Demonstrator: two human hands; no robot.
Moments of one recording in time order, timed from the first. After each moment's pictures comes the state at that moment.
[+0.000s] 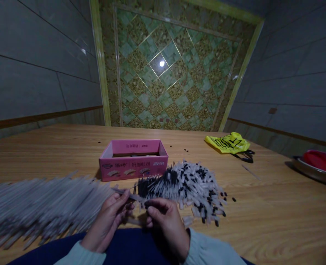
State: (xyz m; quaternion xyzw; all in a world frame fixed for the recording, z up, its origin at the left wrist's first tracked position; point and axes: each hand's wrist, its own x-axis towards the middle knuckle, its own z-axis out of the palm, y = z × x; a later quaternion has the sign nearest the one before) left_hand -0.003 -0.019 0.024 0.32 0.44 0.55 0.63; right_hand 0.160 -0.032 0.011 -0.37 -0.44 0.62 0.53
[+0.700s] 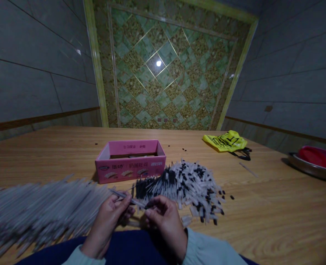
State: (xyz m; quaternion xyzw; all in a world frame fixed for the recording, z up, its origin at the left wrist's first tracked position) left_hand 0.005 -0.021 0.026 0.38 0.48 0.56 0.55; right_hand 0.160 -0.031 0.006 -0.39 -0.46 0.57 0.55
